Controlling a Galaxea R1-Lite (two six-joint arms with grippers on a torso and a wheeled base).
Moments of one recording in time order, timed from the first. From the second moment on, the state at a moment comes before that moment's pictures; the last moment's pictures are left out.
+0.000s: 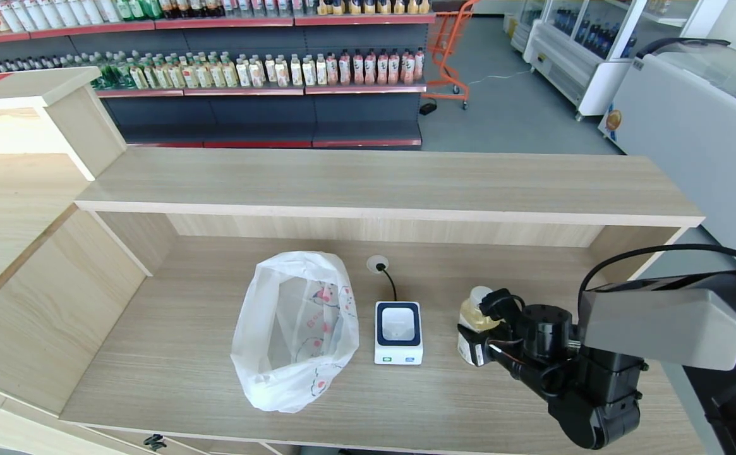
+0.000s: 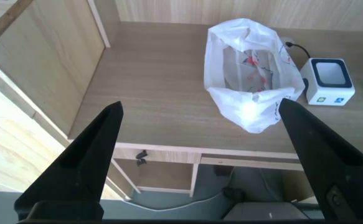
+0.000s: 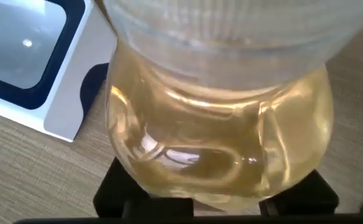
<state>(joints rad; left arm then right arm) 0.00 0.00 0.00 0.00 0.00 0.00 0.35 2.47 -0.65 -1.51 -0.03 -0.14</state>
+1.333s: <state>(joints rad) 0.00 0.00 0.00 0.00 0.00 0.00 0.19 1.45 -0.59 -0.67 0.77 0.12</state>
